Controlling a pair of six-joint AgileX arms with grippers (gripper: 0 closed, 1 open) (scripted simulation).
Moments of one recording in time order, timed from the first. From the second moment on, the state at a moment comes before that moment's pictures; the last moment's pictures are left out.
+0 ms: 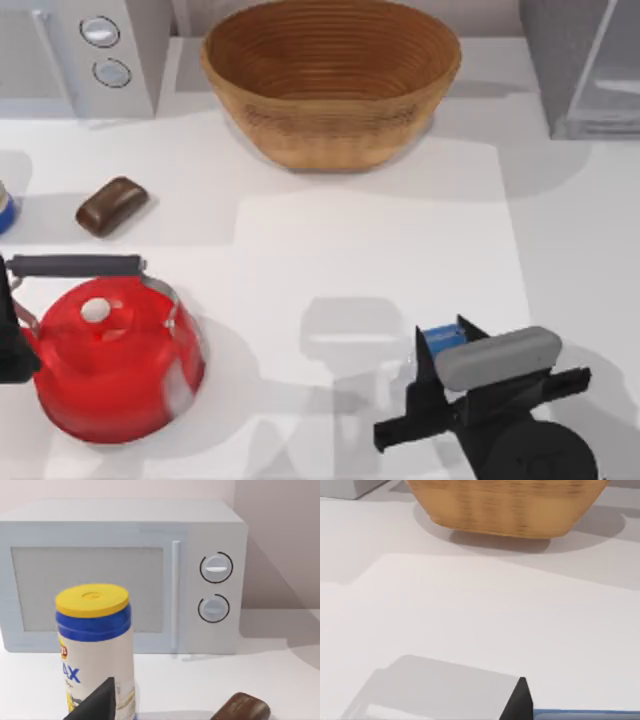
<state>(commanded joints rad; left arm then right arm) 0.00 0.00 0.00 0.00 0.00 0.00 1.07 1.90 0.24 1.36 0.80 0.23</state>
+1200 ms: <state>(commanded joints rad) 0.00 0.00 0.00 0.00 0.00 0.00 0.36 1.62 0.34 1.18 0.31 0.09</state>
